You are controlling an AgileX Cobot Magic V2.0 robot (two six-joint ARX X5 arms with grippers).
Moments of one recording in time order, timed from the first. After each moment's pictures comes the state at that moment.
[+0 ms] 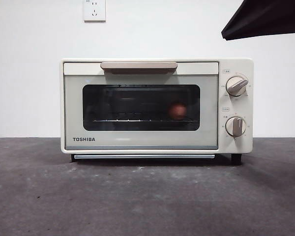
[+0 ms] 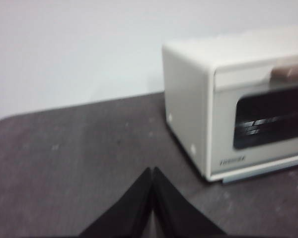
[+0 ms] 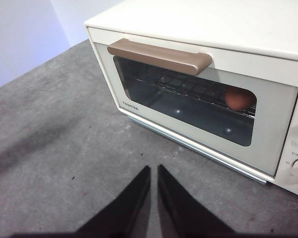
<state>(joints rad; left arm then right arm) 0.04 0.08 0.19 -0.15 0.23 0.11 0.61 0.73 0.54 -0.10 -0.18 0.18</state>
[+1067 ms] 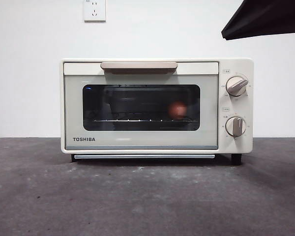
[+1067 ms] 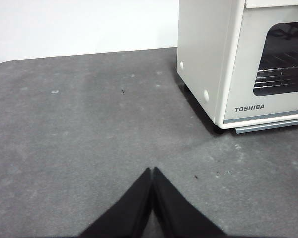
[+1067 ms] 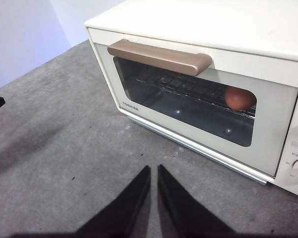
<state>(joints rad) 0.07 0.00 0.04 -0.20 0.23 0.09 0.61 0.73 0.54 -0.10 -0.18 0.18</state>
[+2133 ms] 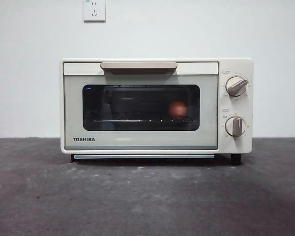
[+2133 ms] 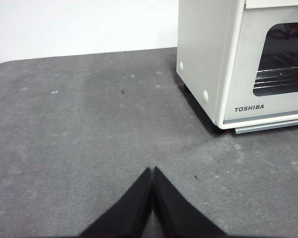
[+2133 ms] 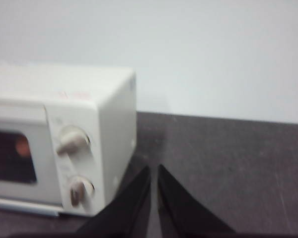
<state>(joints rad) 0.07 0.00 0.04 -0.20 0.23 0.09 -0.02 0.18 0.22 -0.02 -0.18 0.01</state>
